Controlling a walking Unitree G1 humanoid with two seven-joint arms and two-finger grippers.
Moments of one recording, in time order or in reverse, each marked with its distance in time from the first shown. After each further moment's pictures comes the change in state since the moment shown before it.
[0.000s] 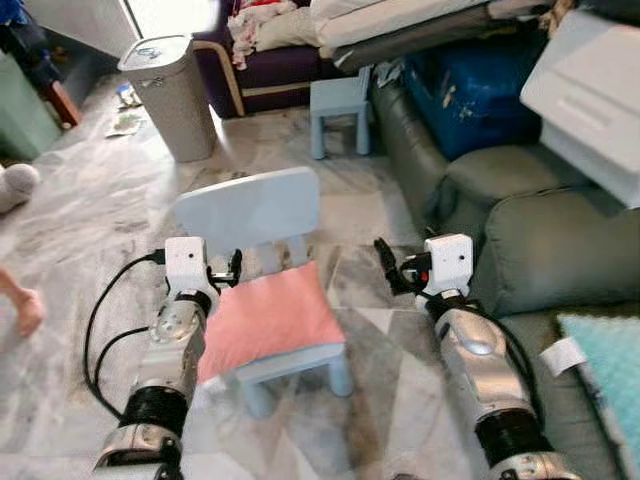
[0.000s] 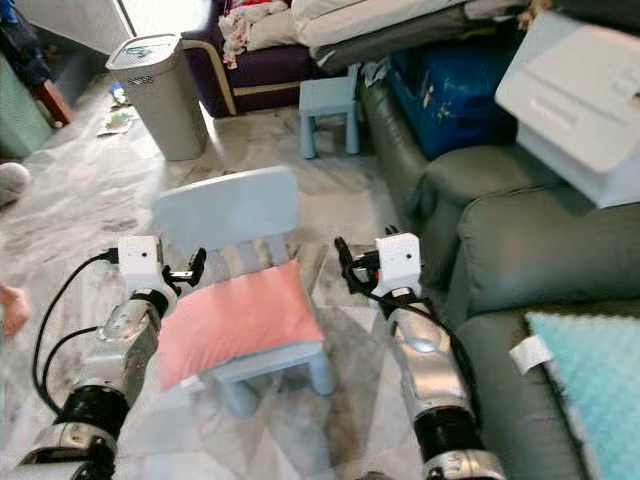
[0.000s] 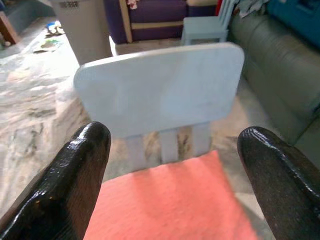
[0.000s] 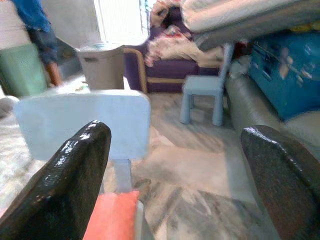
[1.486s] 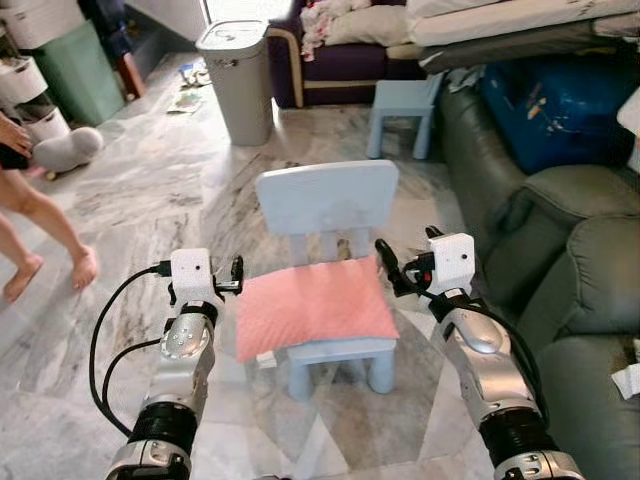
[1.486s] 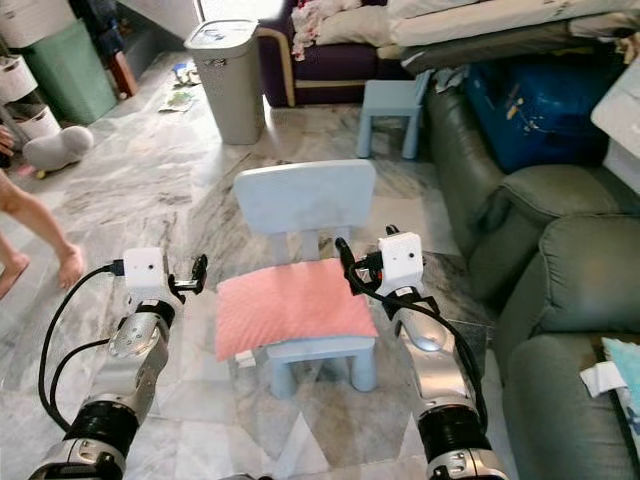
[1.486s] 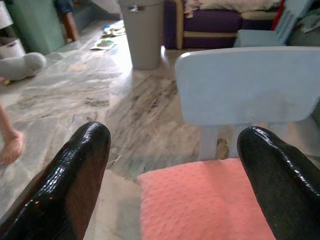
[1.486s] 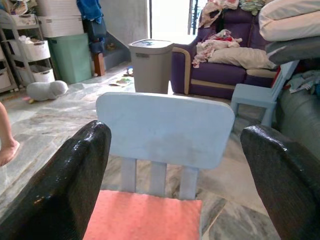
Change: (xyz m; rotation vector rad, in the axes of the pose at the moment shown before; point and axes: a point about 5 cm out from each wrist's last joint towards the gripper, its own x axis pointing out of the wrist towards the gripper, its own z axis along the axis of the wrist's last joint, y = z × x) left arm -0.009 0.000 -0.009 0.026 -0.059 0.067; right arm 0.003 0.001 0.004 -0.004 -0.007 0.042
